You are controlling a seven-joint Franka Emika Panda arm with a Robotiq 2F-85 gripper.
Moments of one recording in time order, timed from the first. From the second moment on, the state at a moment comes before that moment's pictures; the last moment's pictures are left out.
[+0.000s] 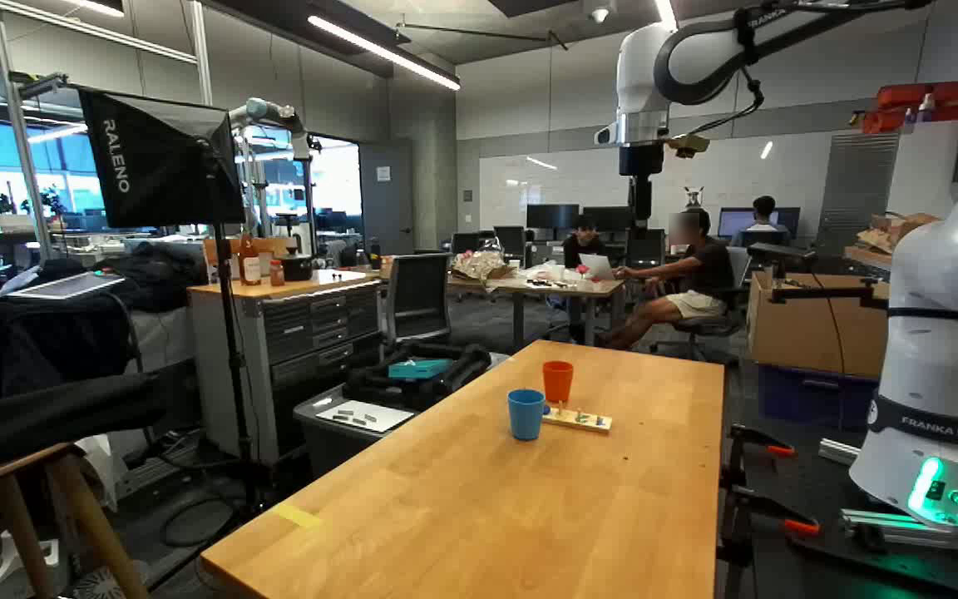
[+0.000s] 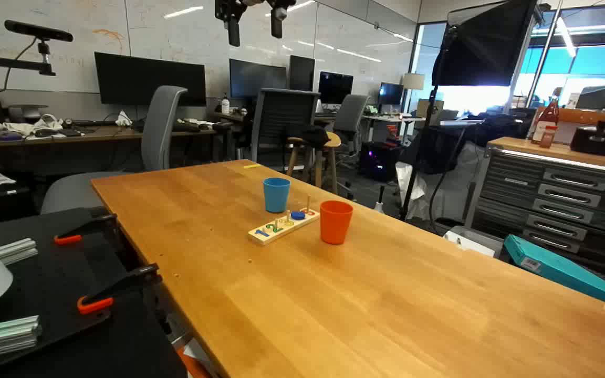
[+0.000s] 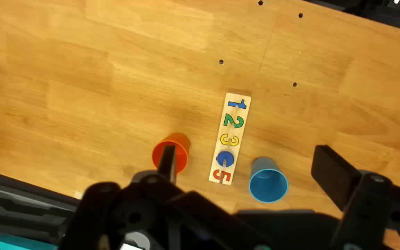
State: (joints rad) arm -0.02 -0.43 -0.06 -2.28 -0.20 1.86 -0.30
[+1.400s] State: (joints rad) arm 0.06 0.03 0.24 -2.35 -0.48 2.34 0.32
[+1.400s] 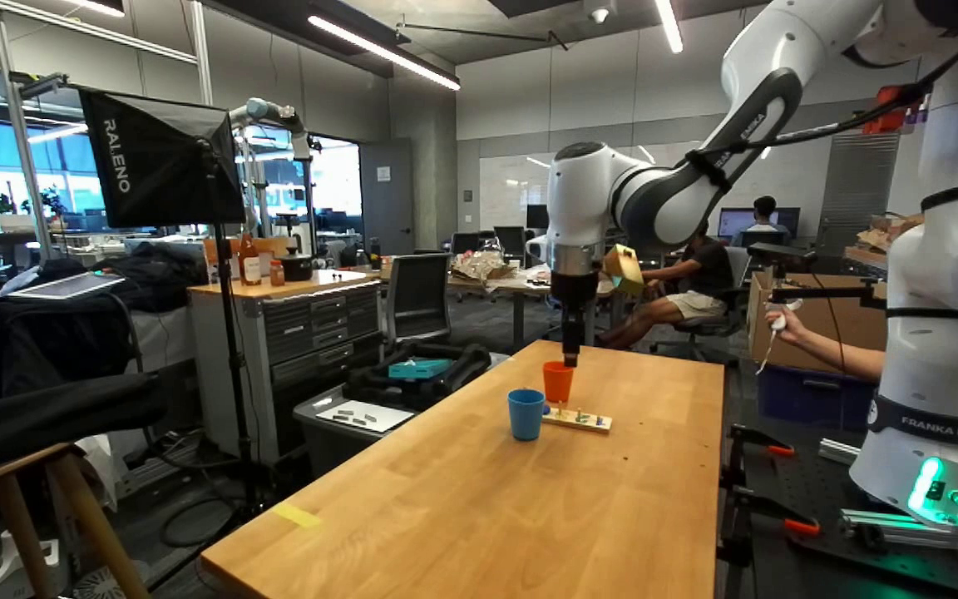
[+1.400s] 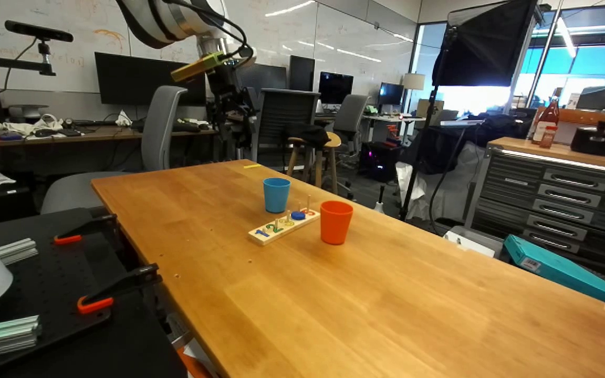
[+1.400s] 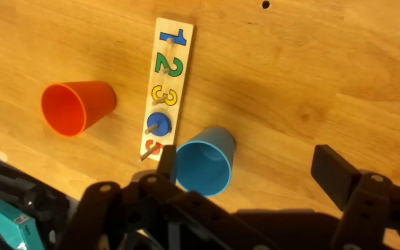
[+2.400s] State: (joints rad) arm 0.22 0.55 0.07 -1.89 -0.40 2.26 0.33
